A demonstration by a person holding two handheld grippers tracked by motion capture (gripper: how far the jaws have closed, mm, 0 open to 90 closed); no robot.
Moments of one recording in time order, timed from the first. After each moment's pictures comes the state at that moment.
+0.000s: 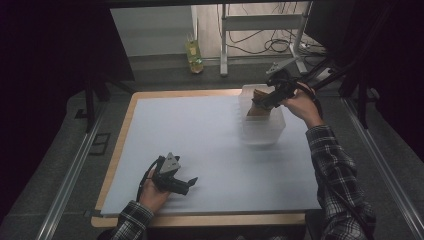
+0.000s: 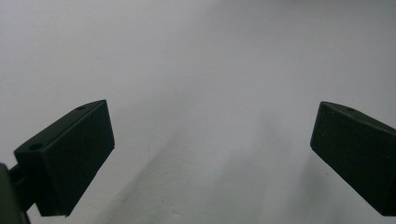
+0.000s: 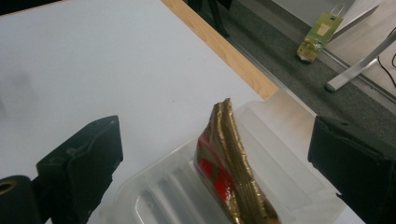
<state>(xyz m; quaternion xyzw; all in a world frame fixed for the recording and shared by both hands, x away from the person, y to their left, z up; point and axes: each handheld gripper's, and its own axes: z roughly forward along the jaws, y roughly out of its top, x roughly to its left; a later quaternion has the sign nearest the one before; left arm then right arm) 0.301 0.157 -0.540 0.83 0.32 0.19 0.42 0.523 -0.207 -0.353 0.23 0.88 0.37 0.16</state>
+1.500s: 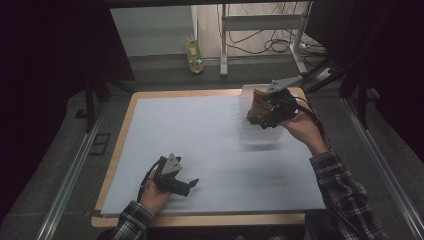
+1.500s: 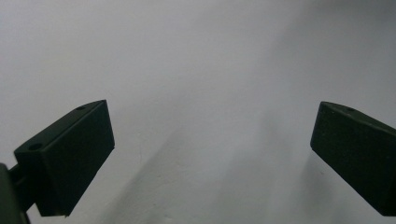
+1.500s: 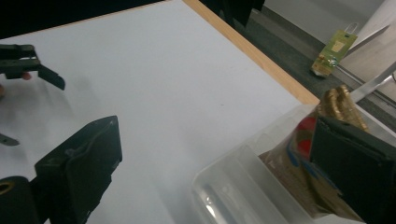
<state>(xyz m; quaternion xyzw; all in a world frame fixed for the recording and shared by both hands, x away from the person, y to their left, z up) 0.301 0.154 -0.541 0.83 0.31 0.19 0.42 0.444 -0.196 -0.356 0.20 0.88 0.41 0.16</state>
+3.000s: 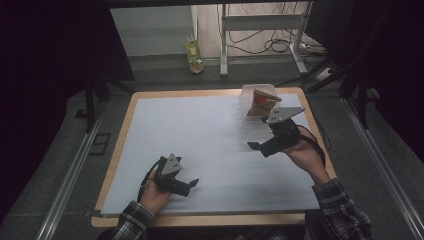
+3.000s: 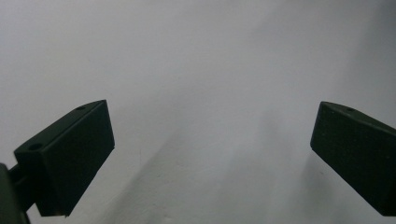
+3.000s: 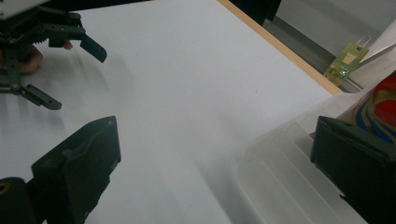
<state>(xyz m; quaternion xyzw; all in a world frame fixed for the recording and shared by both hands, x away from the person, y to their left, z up) 0.300 0.154 -0.541 0.83 0.31 0.19 0.42 0.385 -0.202 -0.393 0.17 0.88 0.42 0.17</state>
